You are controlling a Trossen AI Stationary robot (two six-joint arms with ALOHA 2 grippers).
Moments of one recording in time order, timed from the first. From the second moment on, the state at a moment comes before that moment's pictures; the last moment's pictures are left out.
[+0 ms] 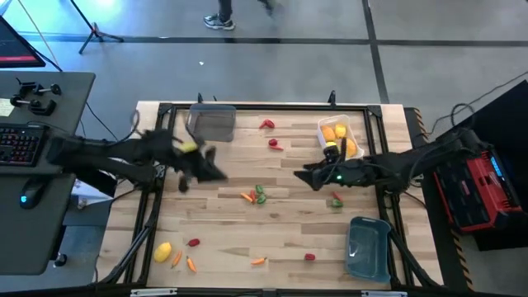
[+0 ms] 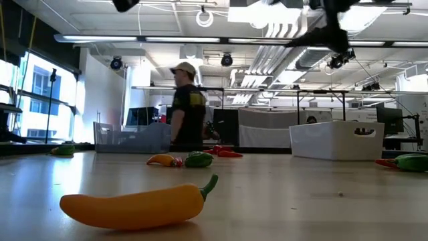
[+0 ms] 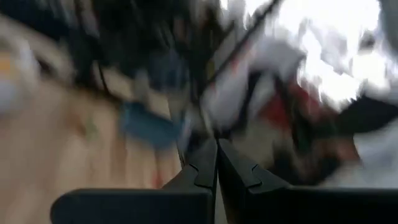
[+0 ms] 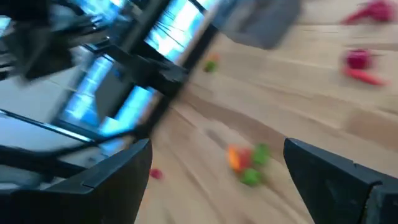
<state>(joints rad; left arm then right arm) -0.08 0.90 0.76 0.05 0.30 -0.61 0.27 1.08 0.80 -0.17 0.49 1.07</state>
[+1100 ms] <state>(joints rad) -0.73 1.69 1.13 -1.10 0.50 -1.08 0.28 1.02 0.80 -0.54 0.49 0.91</state>
